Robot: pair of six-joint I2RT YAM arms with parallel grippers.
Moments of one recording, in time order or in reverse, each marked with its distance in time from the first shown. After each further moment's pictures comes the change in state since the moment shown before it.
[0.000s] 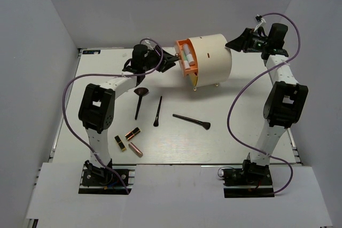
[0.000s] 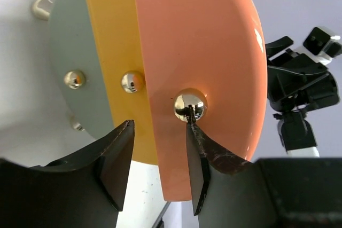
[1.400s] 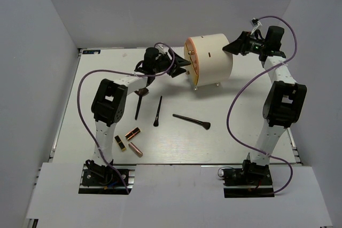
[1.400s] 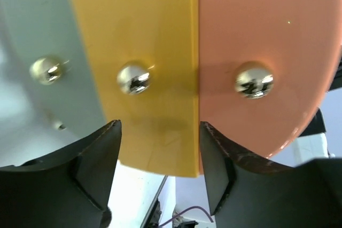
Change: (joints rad) left arm -0.061 0.208 0.154 0.071 0.115 -0.059; right arm 0.020 0.002 -0.040 -0.005 -0.031 -0.022
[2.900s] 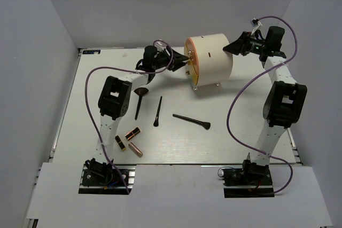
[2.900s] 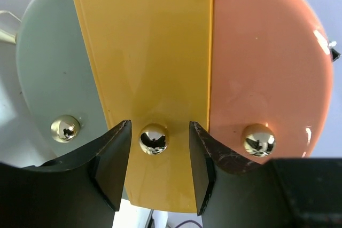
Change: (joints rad) left arm 0.045 0.177 0.146 0.129 0.042 -0.093; right arm -0.006 -0.003 -0.006 0.003 -0.007 -0.006
